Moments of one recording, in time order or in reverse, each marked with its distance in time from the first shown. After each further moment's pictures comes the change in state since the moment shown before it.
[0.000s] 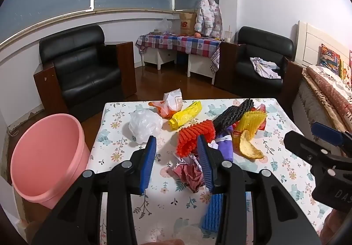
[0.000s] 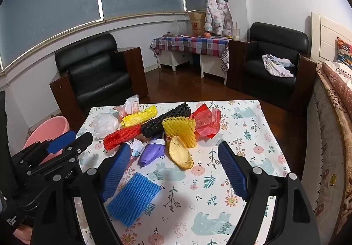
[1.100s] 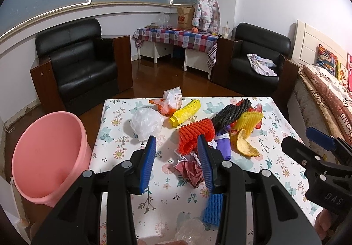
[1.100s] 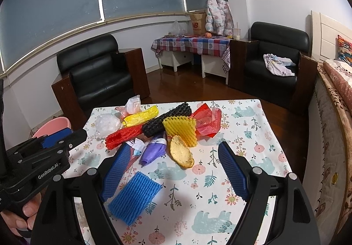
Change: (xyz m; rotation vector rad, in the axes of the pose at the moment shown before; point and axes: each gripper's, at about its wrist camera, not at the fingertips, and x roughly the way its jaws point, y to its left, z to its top) left arm -0.005 0.009 0.010 -0.007 0.055 -0.010; right arm -0.001 -0.001 0.000 0.003 -0.001 0.002
